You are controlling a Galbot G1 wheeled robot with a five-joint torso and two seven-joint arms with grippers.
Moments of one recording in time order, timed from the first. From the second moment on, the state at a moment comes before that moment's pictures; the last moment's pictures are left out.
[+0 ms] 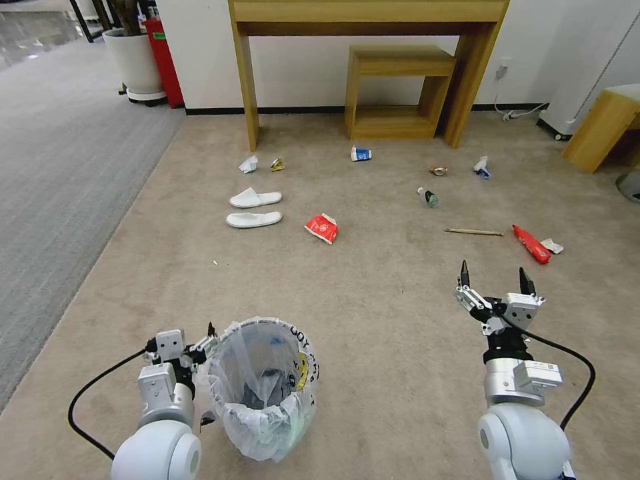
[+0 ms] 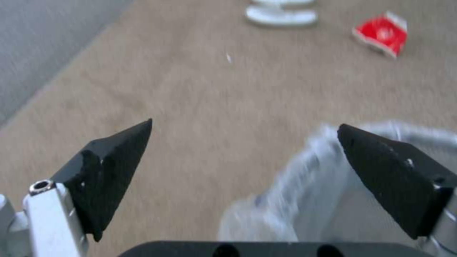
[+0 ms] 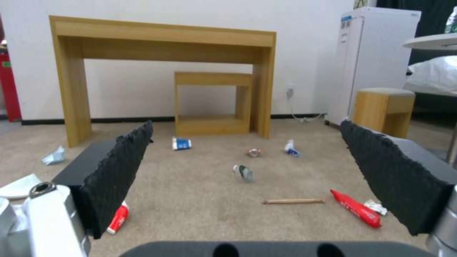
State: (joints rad) left arm 1.57 -1.42 -0.53 -2.22 -0.25 0.52 -0.36; right arm -1.49 1.46 0.63 2.15 0.08 0.05 0.16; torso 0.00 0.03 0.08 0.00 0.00
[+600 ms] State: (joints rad) left arm 1.57 -1.28 -0.44 -2.22 -0.50 0.70 -0.50; right arm -1.51 1.47 0.64 2.16 0.08 0.04 0.16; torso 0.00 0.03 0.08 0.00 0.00
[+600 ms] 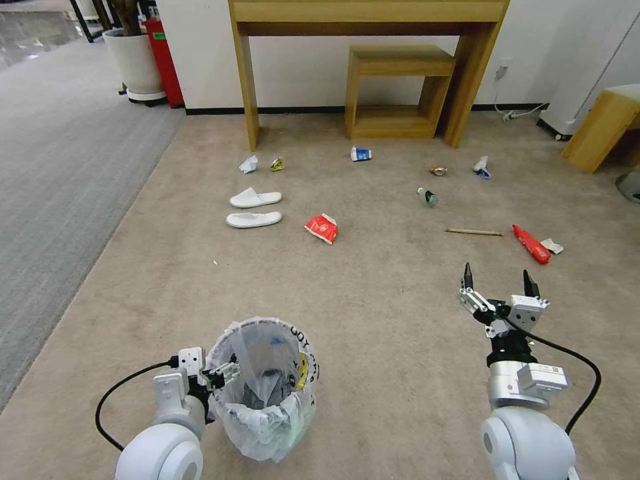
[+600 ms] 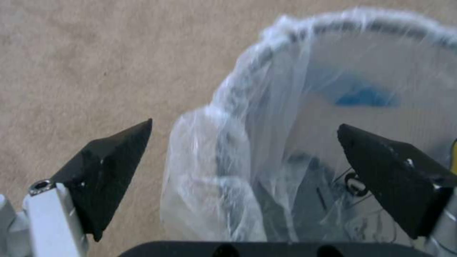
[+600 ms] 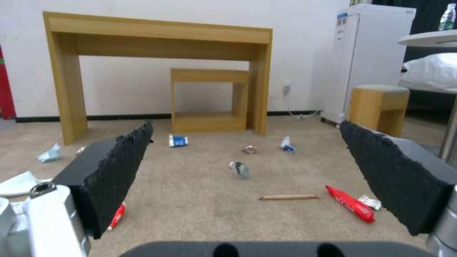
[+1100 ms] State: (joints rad) left arm 1.57 -1.30 -0.43 -2.16 -0.52 0.72 -0.55; right arm -1.50 1.48 0.63 2.15 0.07 0.03 0.16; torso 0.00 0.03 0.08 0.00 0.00
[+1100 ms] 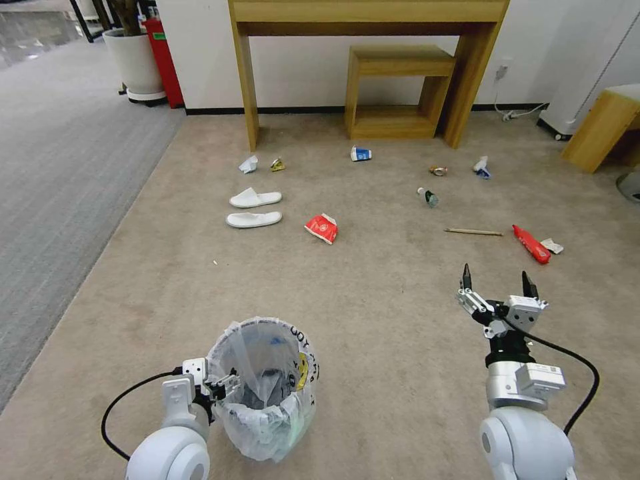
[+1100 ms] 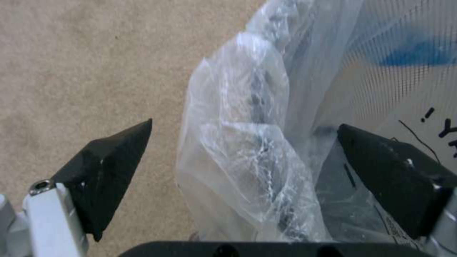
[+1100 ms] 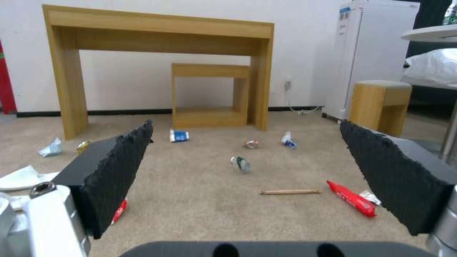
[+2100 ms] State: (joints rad) left arm 1.51 -1.34 -0.41 -2.07 -0.56 0.71 -0.60; right arm -1.45 1.48 0.62 2.08 0.07 0.03 0.16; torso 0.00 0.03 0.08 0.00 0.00
